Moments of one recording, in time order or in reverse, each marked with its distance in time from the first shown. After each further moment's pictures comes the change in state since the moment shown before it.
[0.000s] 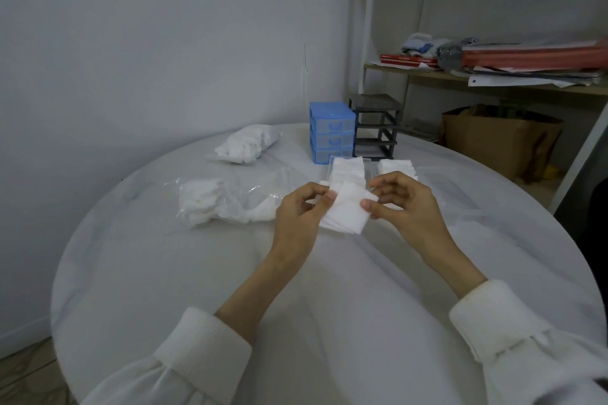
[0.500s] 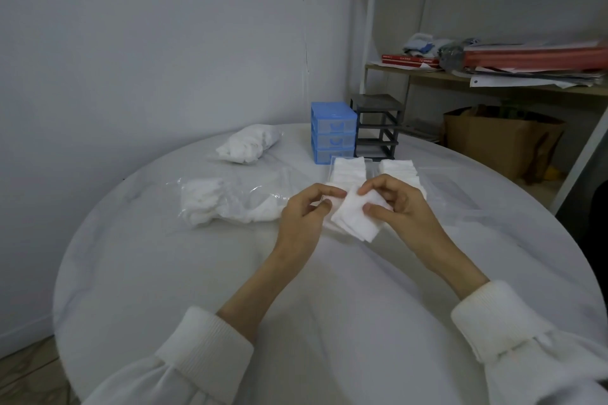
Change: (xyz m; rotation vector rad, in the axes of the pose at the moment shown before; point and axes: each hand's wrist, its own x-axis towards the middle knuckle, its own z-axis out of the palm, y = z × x) left_hand 0.001 -0.004 -0.002 0.106 -0.047 -0.042; right_hand -0.003 -0.005 0.004 0.107 -0.215 -0.037
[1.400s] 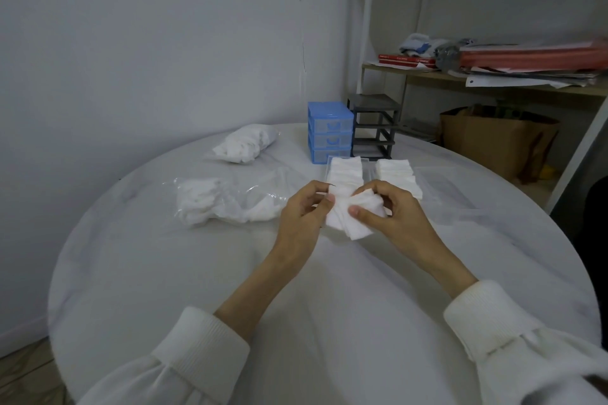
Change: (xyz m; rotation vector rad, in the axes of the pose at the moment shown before) left_hand -0.003 0.002 0.004 -0.080 -0.035 -0.020; right_hand 0.000 0.011 0.001 -0.232 0.063 -0.025
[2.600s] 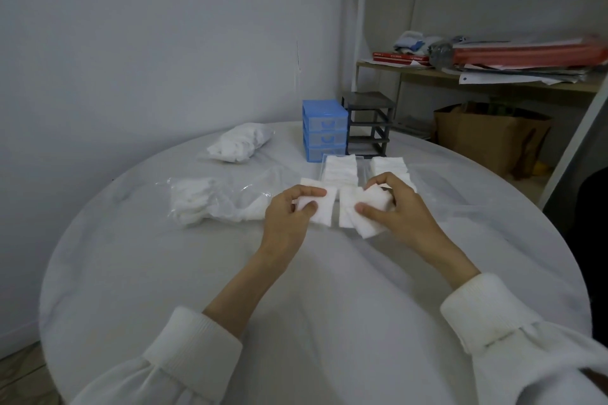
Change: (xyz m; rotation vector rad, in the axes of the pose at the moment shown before) left_hand 0.006 -0.006 -0.010 0.120 0.117 -0.067; right_hand 0.002 -0.004 -0.013 -0.136 0.052 0.175
